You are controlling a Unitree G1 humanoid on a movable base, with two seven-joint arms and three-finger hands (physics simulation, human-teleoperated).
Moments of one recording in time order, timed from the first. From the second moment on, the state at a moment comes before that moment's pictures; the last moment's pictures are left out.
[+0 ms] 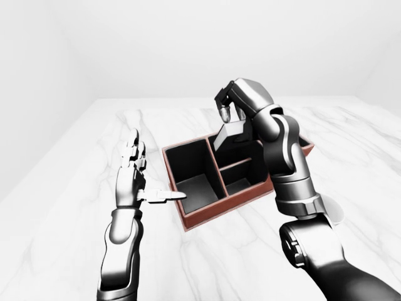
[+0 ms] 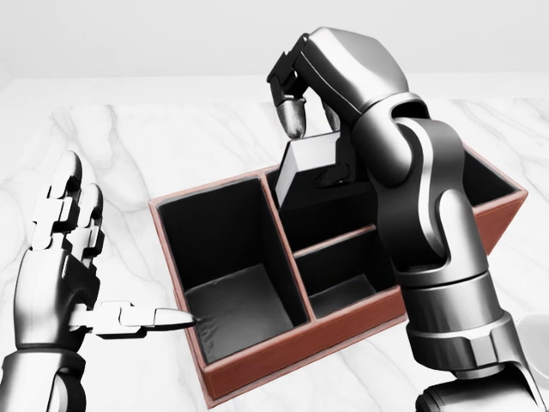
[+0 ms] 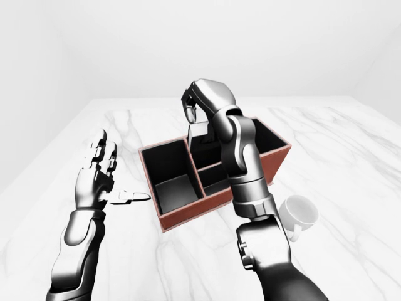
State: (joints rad) left arm -0.02 0.03 0.07 -0.34 -0.01 0.09 -0.05; right arm -0.90 -0.14 0.02 0.19 -0.94 0.09 0.43
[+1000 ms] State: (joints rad) left arm -0.02 0.03 0.07 -0.33 -0.01 0.09 -0.04; right arm -1.02 -0.16 0.03 0.54 -0.95 0.01 0.28
